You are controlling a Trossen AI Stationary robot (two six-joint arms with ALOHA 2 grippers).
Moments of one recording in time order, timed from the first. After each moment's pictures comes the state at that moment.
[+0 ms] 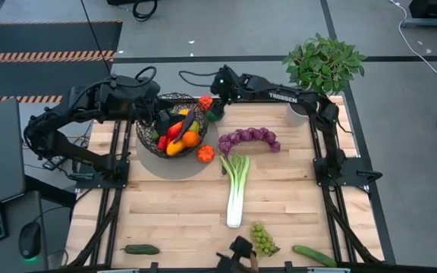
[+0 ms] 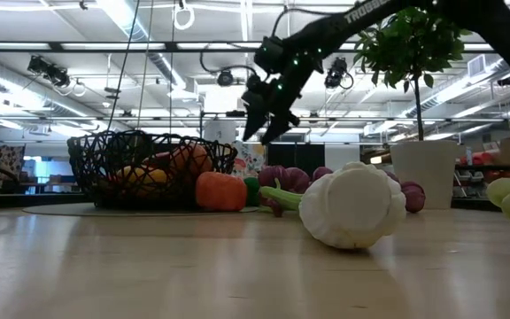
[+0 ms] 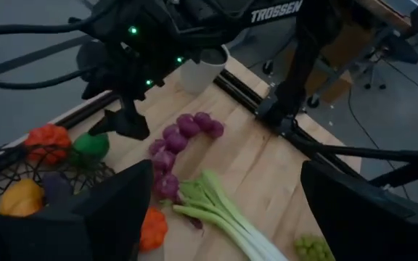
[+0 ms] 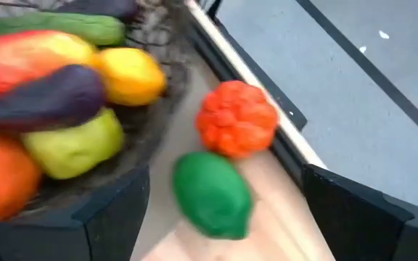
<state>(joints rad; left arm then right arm) 0.12 1.27 1.81 -1.04 -0.21 -0.56 -0.53 2.04 1.80 -0.60 0.02 0.05</state>
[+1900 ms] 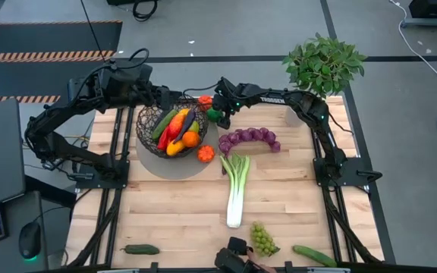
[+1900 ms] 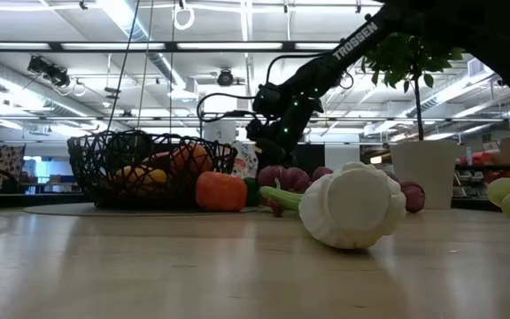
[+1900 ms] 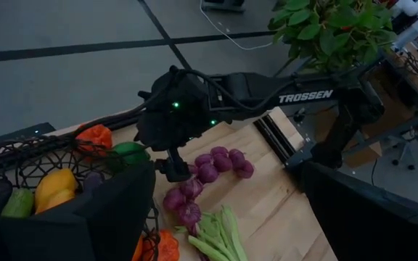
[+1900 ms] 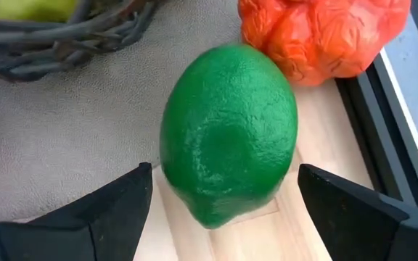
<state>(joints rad) 0.30 1.28 1.81 -1.04 -0.24 -0.72 -0.56 2.18 1.70 -0.56 -0.13 -0.24</state>
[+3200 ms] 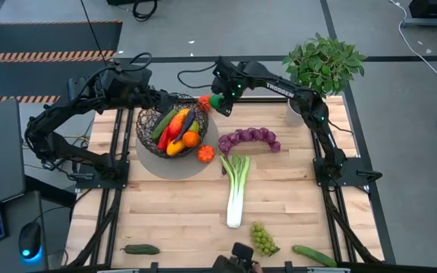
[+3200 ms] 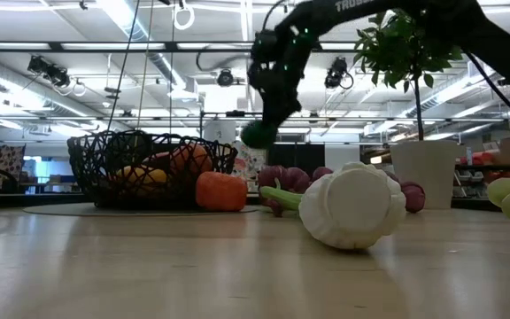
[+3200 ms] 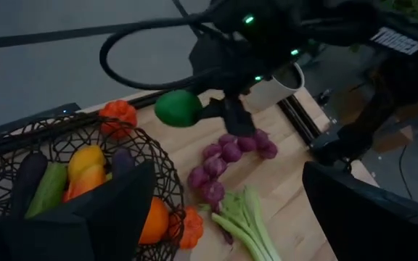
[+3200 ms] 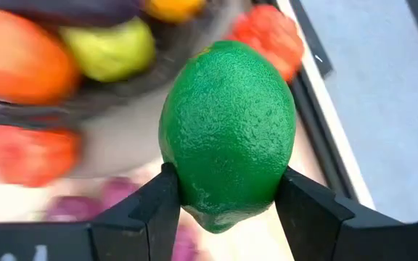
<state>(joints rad) 0.31 1.28 1.81 -1.14 -0.24 -0.72 -0.53 2.17 2.22 -1.18 -0.10 -0.12</state>
